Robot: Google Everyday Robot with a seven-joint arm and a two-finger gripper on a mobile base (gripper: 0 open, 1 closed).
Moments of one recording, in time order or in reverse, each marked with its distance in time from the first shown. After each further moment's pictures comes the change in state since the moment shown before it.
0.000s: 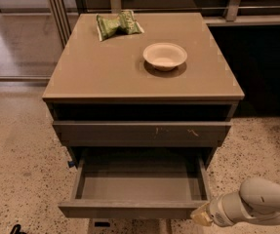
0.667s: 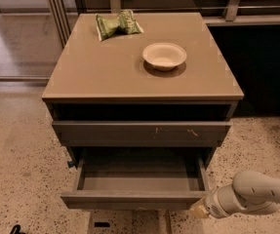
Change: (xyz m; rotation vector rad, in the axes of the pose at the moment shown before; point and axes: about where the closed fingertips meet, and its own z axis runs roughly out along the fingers) arm -0.006 -0.026 0.017 0.019 0.040 -0.001
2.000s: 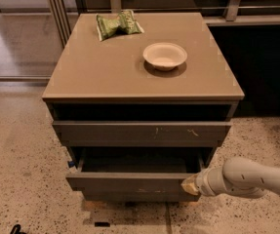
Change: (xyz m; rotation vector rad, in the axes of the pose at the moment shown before) arm -0.083 -0.038 -0.002 0.138 -0.141 -0.089
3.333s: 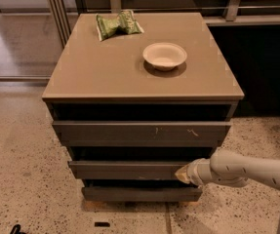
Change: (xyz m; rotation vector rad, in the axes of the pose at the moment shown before) arm -0.031 -0.037 0.043 0.066 -0.024 -0.061
